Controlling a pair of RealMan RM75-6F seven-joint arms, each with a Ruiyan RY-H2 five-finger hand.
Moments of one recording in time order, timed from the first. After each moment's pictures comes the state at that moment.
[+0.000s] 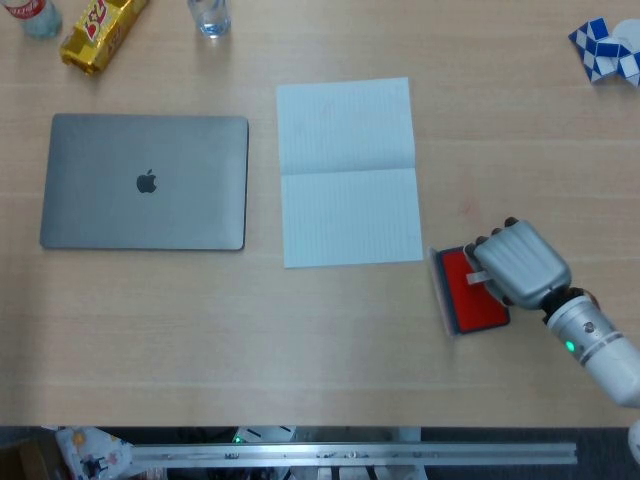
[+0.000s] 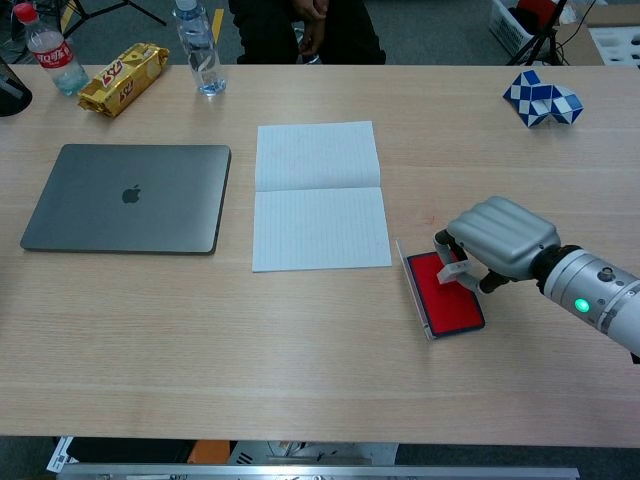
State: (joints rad) left arm -0.04 -1.15 -0.04 -1.63 1.42 1.49 0.09; right arm 0.56 -1.48 -0.11 -1.63 -1.20 1.00 -0.68
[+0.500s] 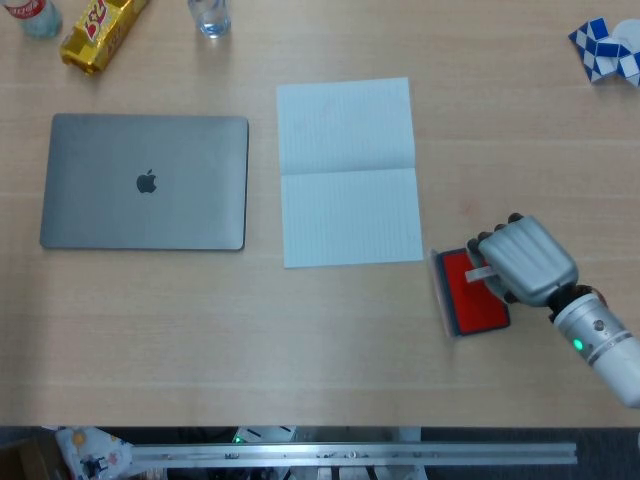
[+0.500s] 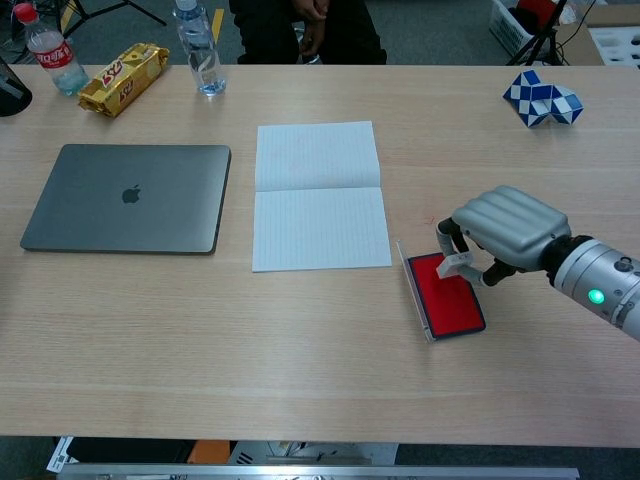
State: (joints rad) left arm -0.04 -1.14 -0.05 -1.64 1.43 1.49 0.09; right arm 0.55 -1.41 -0.08 -1.73 -1.20 1.02 -0.64
